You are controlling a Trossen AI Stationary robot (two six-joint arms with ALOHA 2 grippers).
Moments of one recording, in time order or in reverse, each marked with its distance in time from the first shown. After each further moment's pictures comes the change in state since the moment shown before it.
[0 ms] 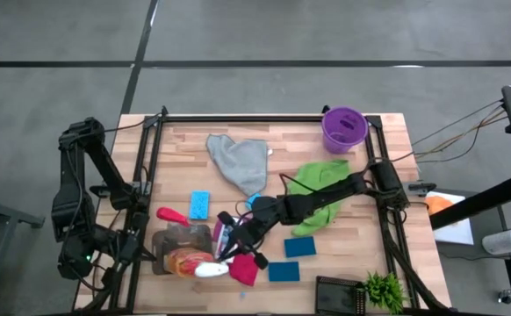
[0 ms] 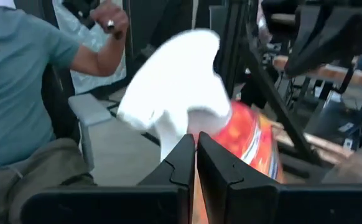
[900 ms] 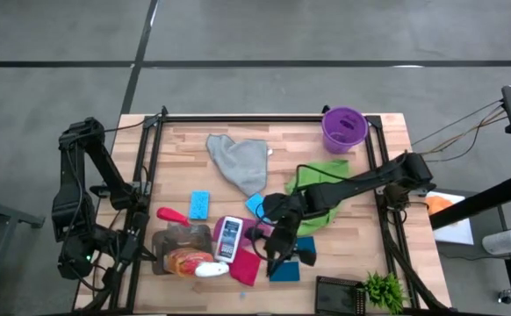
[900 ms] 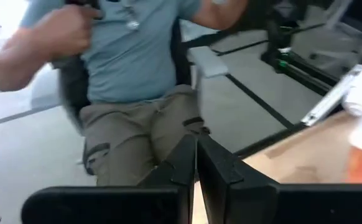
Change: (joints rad) left arm 0.000 0.000 0.000 0.000 -0.007 0.011; right arm 0.031 -0.257 -0.010 -0.670 -0.380 -0.238
